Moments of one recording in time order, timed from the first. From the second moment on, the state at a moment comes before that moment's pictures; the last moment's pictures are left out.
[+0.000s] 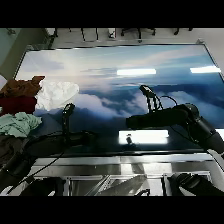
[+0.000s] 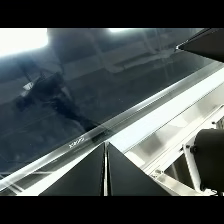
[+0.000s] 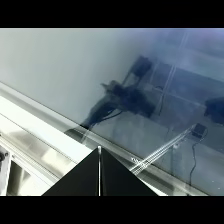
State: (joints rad) left arm -0.53 -0.71 0.63 -2.24 0.86 1.57; right arm 0.48 -1.02 0.95 2.13 -1.05 -1.46
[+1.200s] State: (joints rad) left arm 0.04 -0.72 0.72 -2.05 0.66 1.57; right arm 0.44 -1.04 0.95 2.16 -0.88 -1.46
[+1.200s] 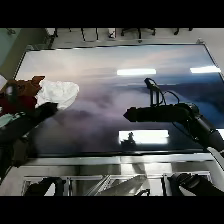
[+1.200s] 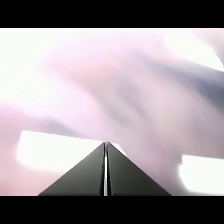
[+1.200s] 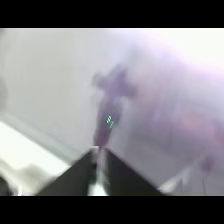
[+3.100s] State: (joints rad) left arm -0.46 -1.40 1.19 -2.13 0.99 1.57; right arm 0.02 -1.02 0.97 2.14 -1.03 -1.52
